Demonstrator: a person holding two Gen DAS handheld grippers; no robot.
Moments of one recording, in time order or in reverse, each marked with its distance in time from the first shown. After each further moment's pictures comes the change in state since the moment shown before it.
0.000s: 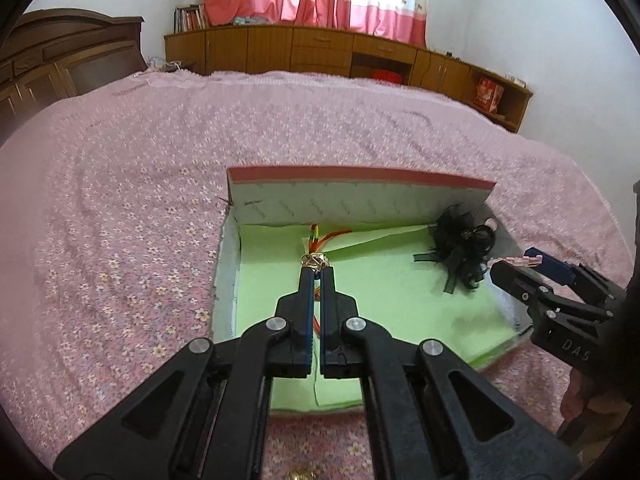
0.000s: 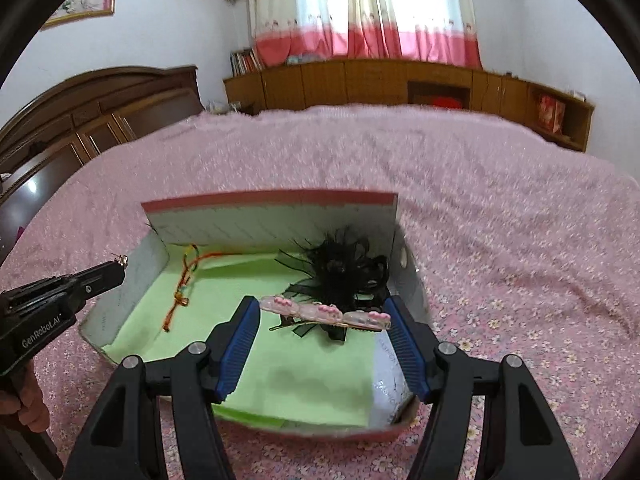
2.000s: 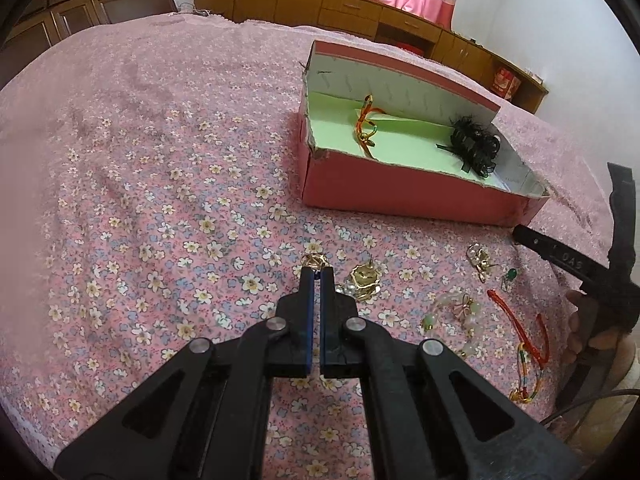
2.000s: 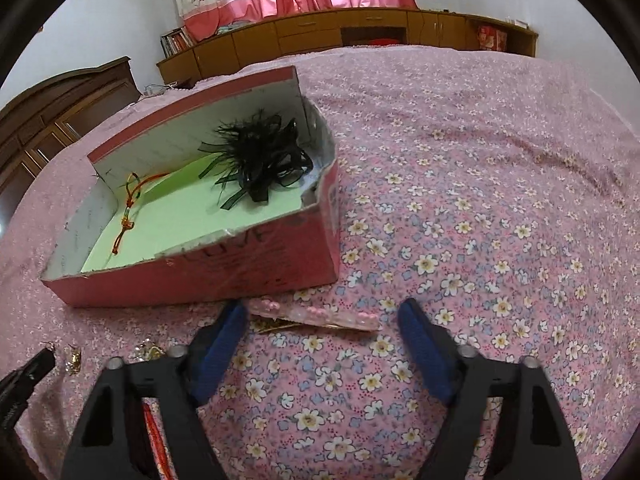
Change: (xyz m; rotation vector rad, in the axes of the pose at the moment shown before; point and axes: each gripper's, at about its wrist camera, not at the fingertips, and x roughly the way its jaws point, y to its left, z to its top) left arm -0.063 0.048 -0.115 -0.131 0.118 -0.007; right arm -0.013 -0.028 -0.085 0.198 0.143 -0.139
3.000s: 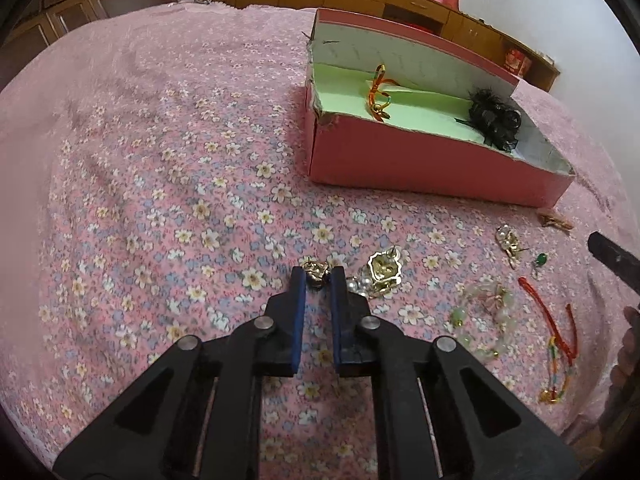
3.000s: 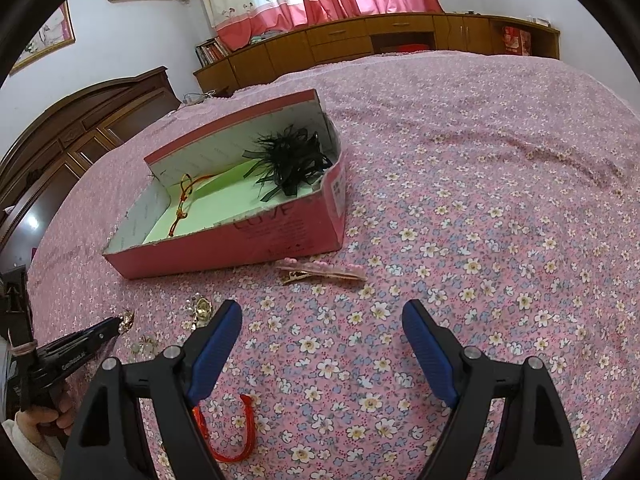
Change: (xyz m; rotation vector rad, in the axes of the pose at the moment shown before) left arm 0.032 -0.007 -0.004 0.033 0.062 0.057; right arm -0.053 -0.024 -0.018 -0.015 -0.021 0.167
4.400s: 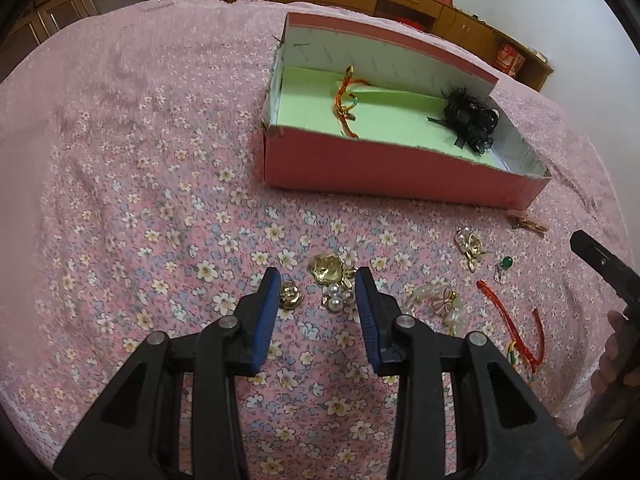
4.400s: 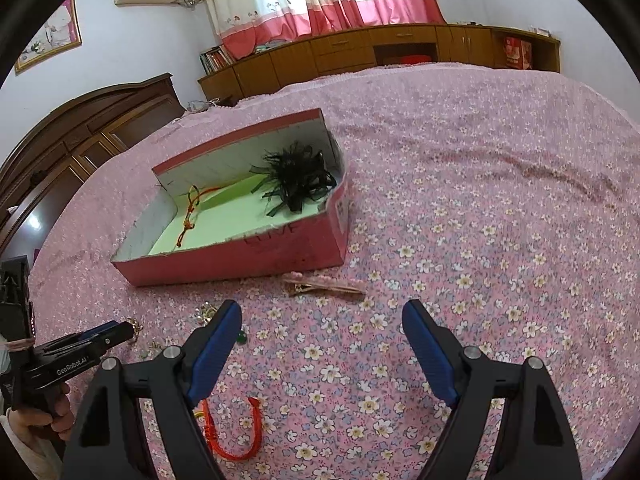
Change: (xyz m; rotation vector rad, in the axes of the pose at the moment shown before) left arm -0.011 -0.024 0.011 -0.008 0.036 -0.042; right arm -0.012 0.003 0.004 -0.011 -0.036 0.000
